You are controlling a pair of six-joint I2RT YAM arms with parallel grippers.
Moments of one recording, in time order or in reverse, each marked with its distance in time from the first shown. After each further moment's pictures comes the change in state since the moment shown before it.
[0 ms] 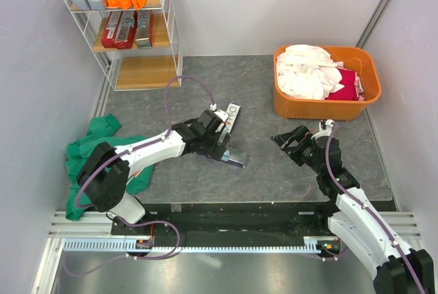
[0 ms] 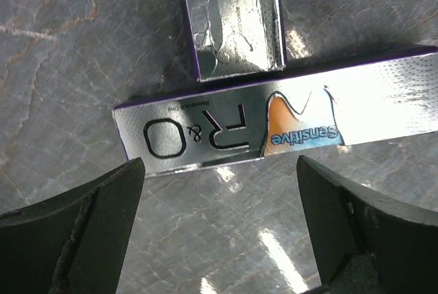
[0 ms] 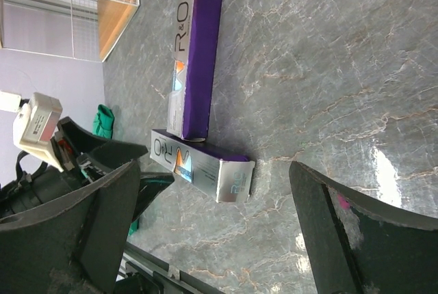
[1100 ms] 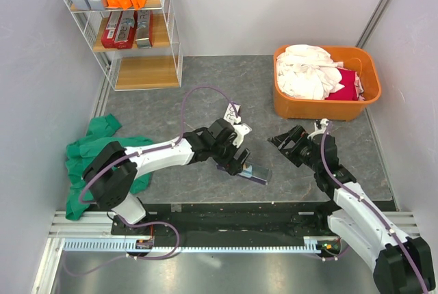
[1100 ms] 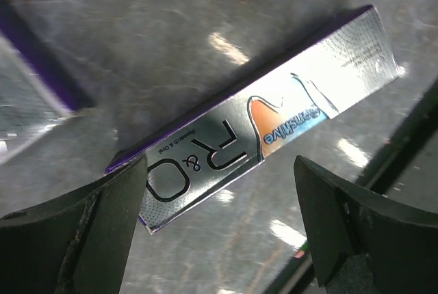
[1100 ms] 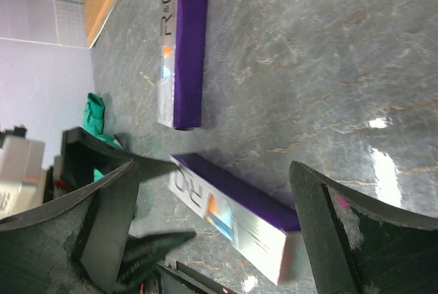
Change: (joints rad) left arm -0.106 0.049 -0.026 0.184 0.309 0.117; right arm 0.000 0.085 0.000 0.019 -0.039 -0.001
